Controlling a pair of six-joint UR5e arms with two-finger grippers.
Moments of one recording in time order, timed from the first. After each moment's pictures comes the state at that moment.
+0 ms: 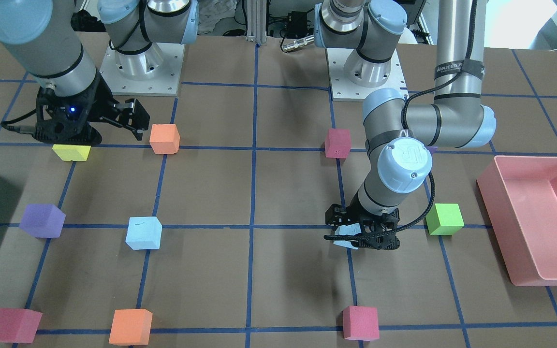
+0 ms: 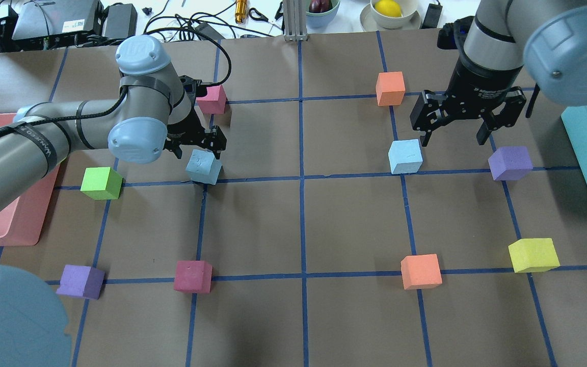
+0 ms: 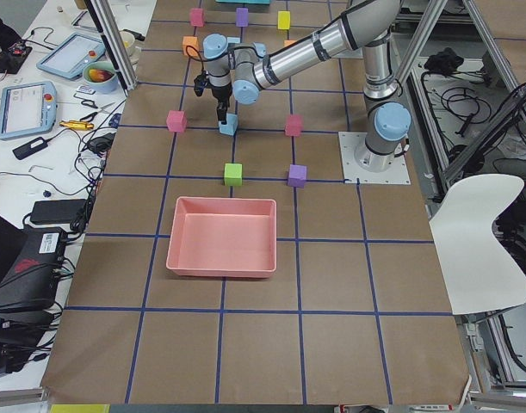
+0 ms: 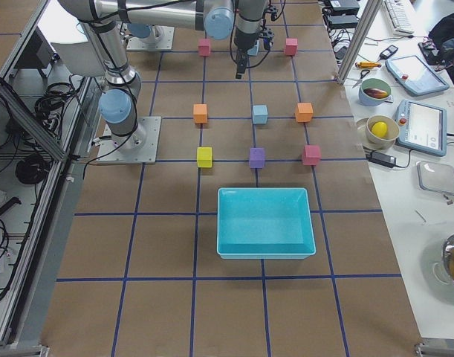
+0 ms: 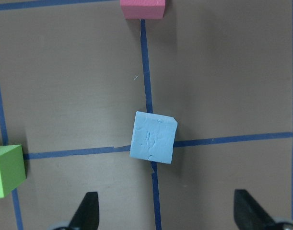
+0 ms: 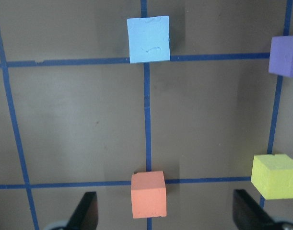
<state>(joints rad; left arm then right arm) -1.58 -1.98 -1.77 -0.98 1.57 0.06 1.54 -1.50 1.63 -1.59 -1.58 -0.01</state>
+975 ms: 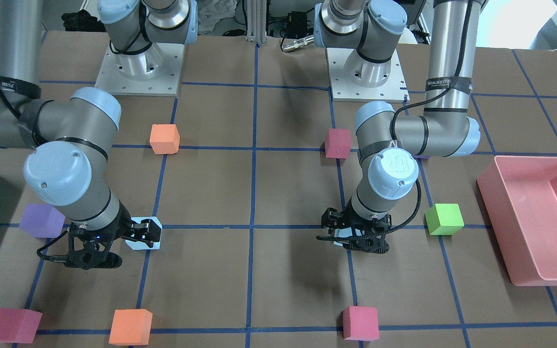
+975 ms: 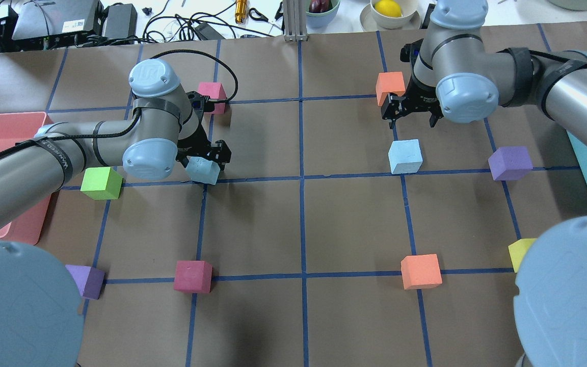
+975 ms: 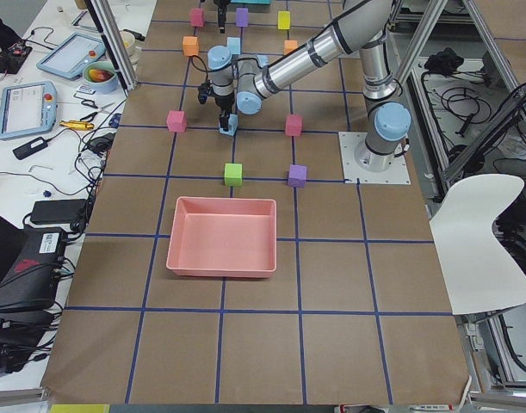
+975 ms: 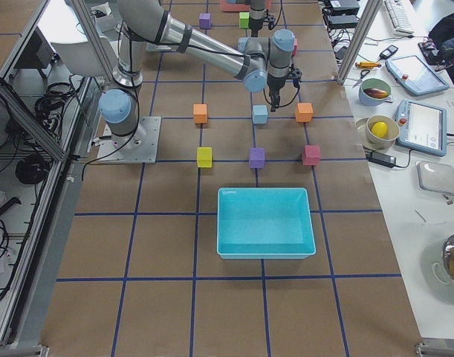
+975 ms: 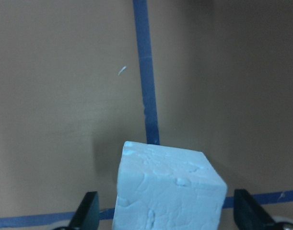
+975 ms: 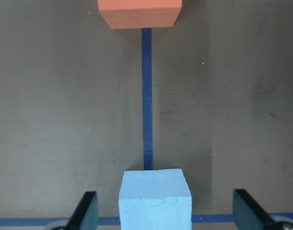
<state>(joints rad) -1.58 -2.02 -1.82 -0.88 1.57 0.12 1.54 -1.12 1.64 -2.09 -1.57 -0.02</state>
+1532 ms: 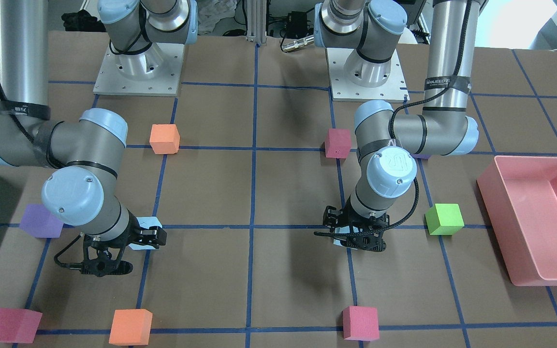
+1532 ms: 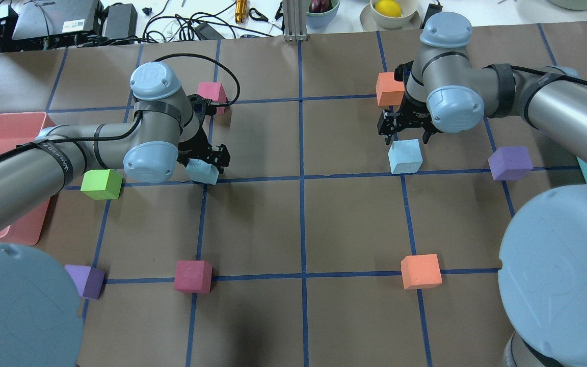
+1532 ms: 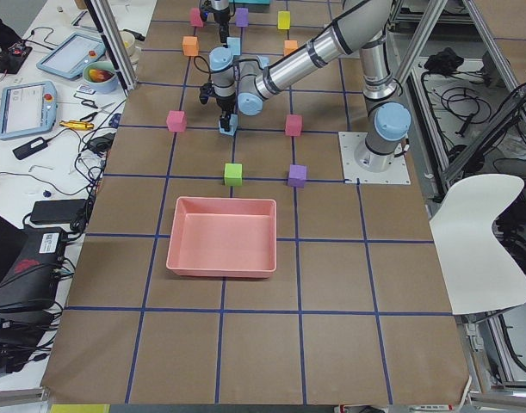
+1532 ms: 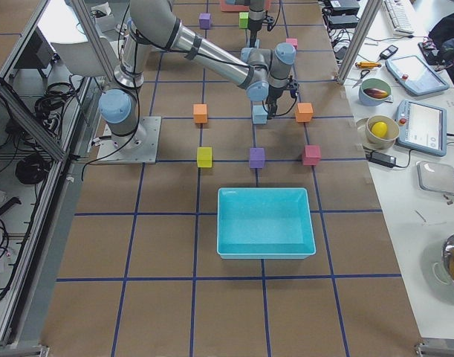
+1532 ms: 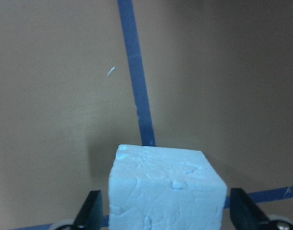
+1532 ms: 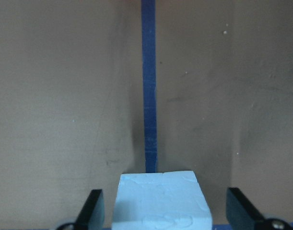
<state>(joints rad) -1.58 -2.02 -1.84 -0.87 1.57 0.15 1.54 -1.07 1.66 -2.09 -1.57 -0.01</state>
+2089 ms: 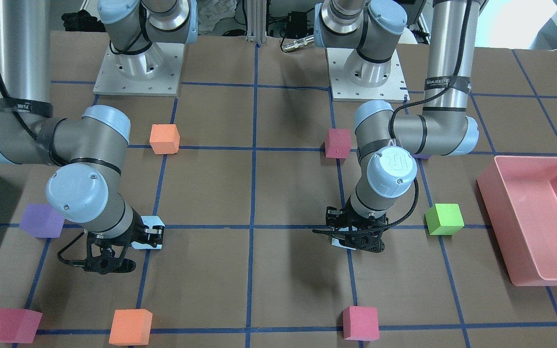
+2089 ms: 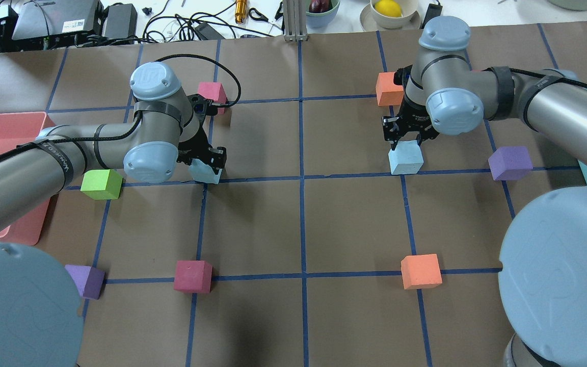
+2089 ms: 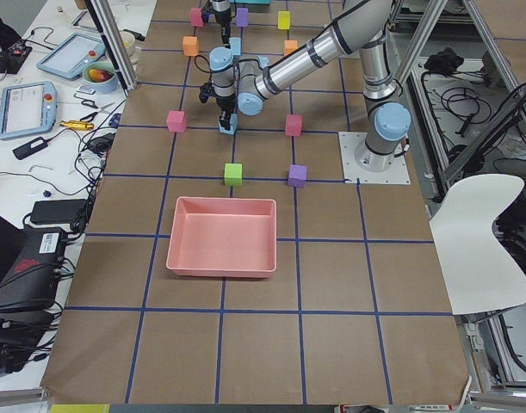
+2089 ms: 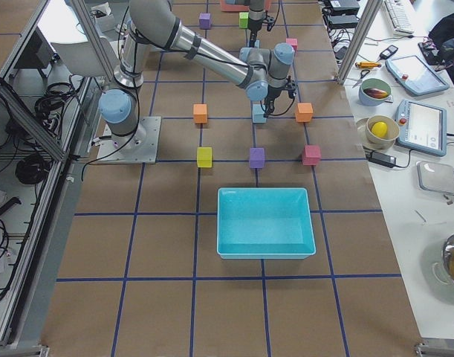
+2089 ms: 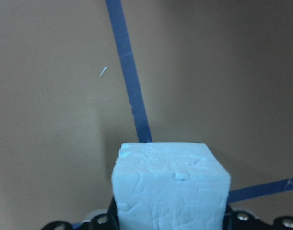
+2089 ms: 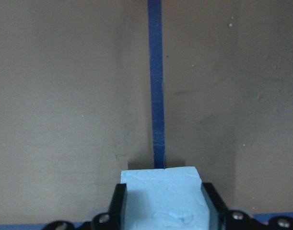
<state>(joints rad) -1.58 -2.02 -1.83 -0.87 1.57 0.19 1.57 -1.08 1.64 -2.07 -1.56 0.06</state>
